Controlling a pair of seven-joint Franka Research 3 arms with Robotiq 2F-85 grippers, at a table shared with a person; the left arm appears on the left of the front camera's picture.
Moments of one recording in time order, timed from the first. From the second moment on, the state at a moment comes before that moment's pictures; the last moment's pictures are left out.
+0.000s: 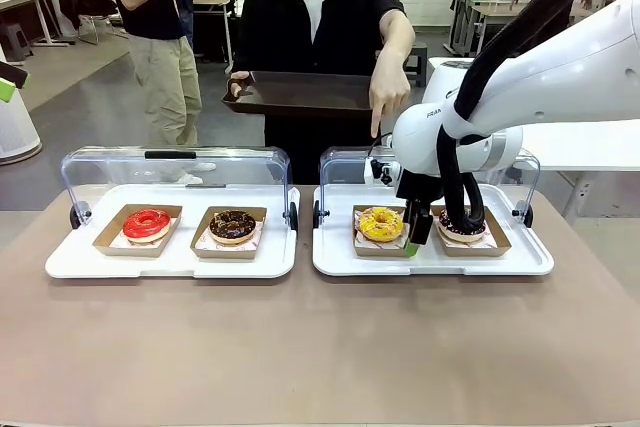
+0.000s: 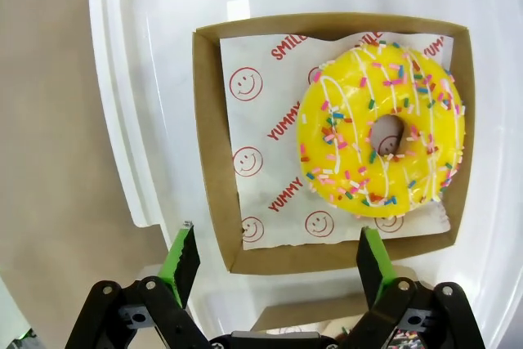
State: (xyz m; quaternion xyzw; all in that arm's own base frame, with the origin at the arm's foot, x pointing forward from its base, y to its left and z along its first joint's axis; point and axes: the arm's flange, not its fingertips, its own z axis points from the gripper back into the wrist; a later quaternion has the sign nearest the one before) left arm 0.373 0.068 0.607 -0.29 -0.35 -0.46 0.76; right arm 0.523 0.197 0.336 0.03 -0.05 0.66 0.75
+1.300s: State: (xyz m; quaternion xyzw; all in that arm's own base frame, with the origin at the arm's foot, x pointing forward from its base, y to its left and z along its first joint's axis) left arm 0.373 0.068 0.607 -0.29 -0.35 -0.46 0.76; right arm 0.520 0.199 0.328 0.03 -0.03 0.66 0.75
